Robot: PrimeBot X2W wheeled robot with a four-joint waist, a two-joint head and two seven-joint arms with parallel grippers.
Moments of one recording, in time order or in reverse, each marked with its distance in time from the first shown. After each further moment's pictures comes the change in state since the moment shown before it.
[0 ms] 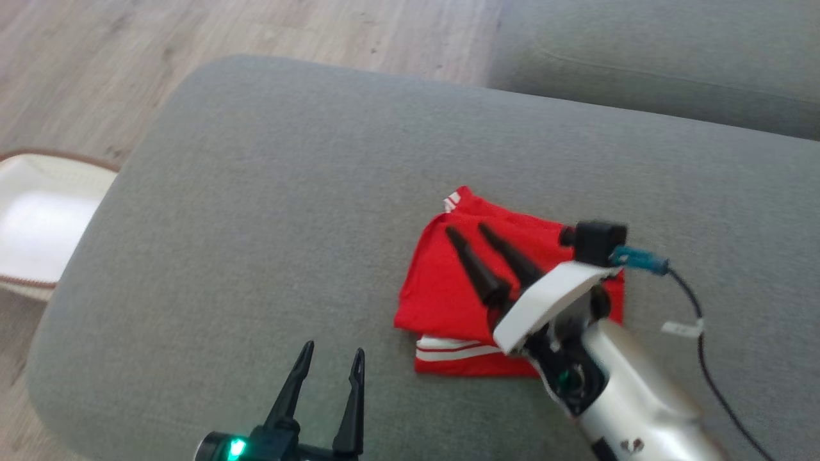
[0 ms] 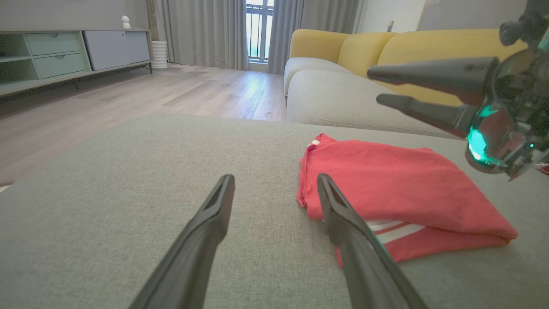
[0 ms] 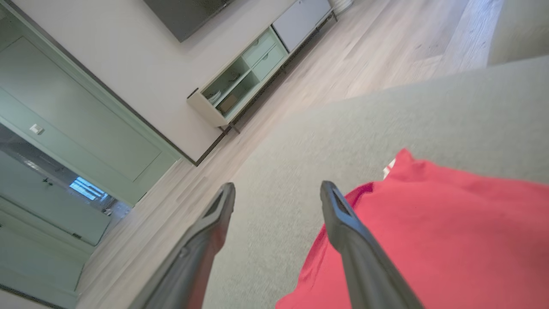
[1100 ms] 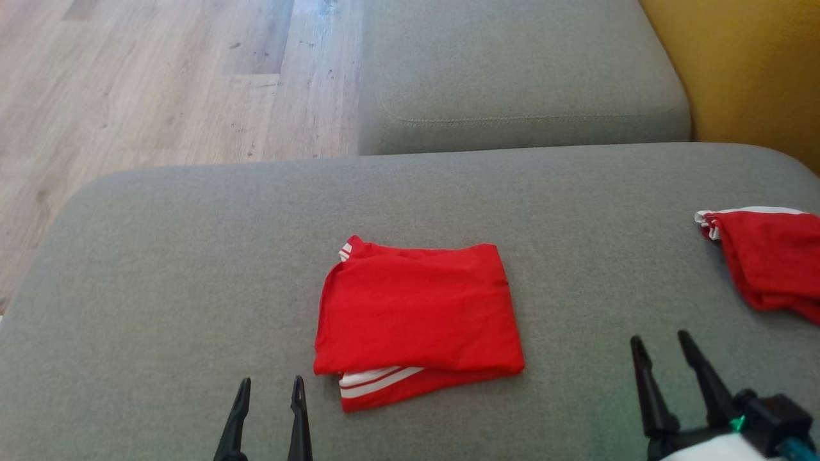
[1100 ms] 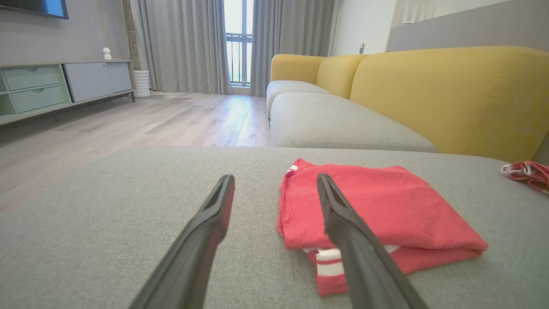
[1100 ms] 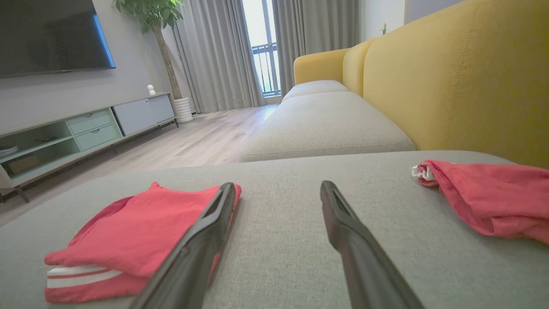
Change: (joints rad) left arm 0.127 0.018 0.123 -0.054 -0.019 0.079 0.000; right arm 0.553 -0.124 -0.434 -0.281 -0.537 0.000 -0.306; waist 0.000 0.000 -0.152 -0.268
